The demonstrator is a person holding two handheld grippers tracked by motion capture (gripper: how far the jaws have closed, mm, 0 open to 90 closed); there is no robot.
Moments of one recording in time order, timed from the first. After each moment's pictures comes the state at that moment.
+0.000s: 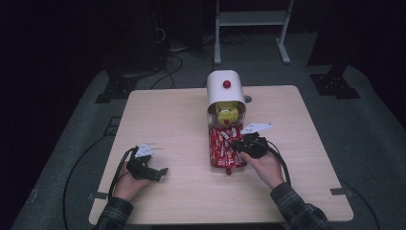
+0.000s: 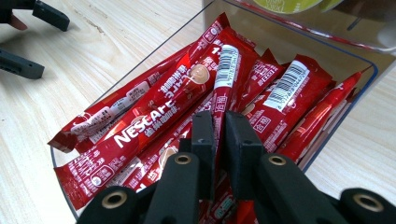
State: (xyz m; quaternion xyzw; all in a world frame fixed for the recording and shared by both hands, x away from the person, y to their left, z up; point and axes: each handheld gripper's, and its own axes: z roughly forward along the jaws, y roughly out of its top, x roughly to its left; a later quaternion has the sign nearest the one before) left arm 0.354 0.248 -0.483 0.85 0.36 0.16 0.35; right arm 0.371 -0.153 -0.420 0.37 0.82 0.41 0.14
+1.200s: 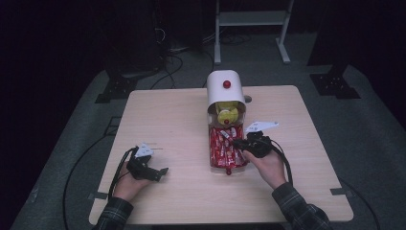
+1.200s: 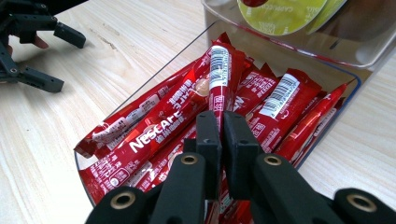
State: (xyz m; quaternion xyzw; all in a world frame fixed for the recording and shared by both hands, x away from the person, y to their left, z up) left arm 0.354 0.248 -0.483 0.85 0.36 0.16 0.35; right arm 0.366 -0.161 -0.410 0.37 0.81 0.43 0.13
